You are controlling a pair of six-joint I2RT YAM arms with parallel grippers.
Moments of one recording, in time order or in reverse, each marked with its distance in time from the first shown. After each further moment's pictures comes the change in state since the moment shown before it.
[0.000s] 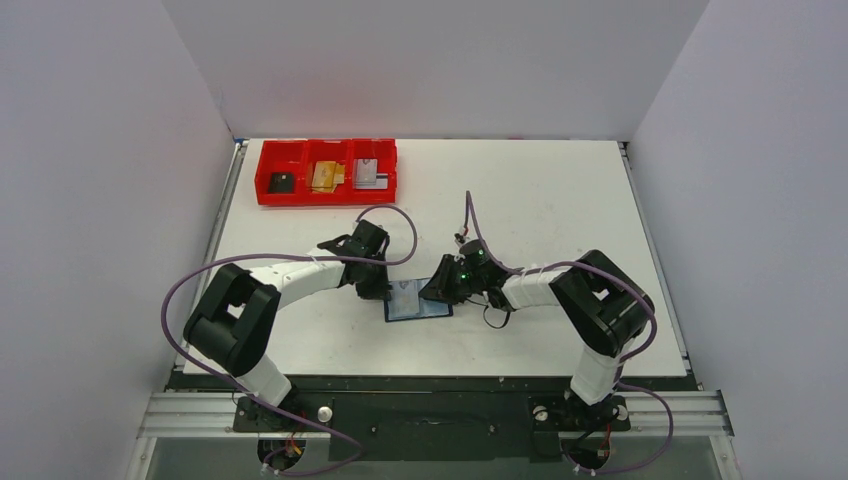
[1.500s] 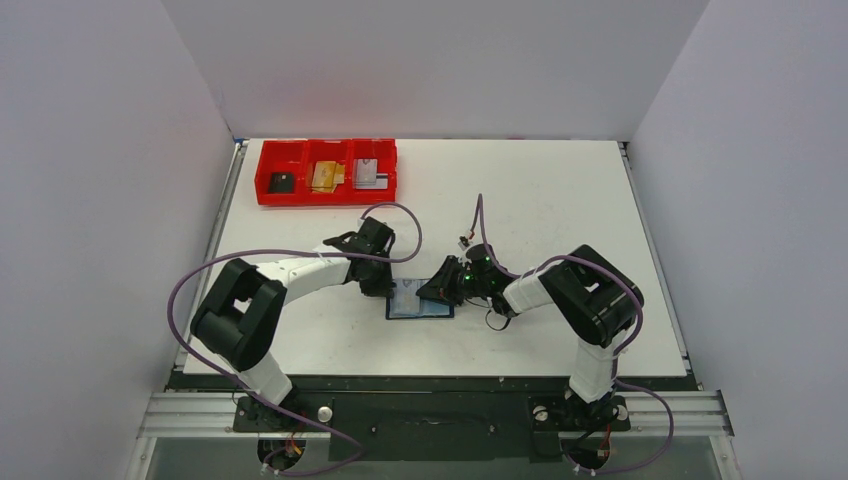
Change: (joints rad) left arm -0.020 0.041 0.045 -0.010 -0.019 0.000; right arm -0.028 0.070 -0.080 0.274 -0.101 0.169
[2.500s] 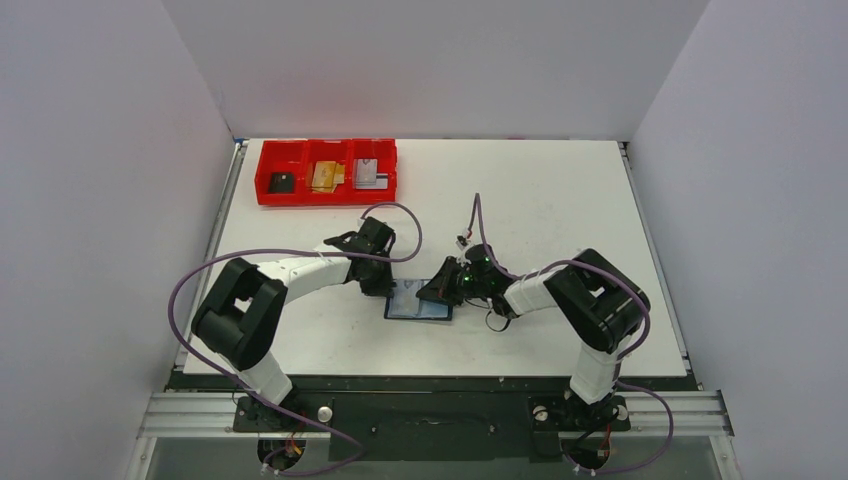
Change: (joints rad) left arm -0.001 0.006 0.005 -0.004 -0.007 -0.001; right arm 0.019 -0.042 -0.002 -0.030 0.011 -0.049
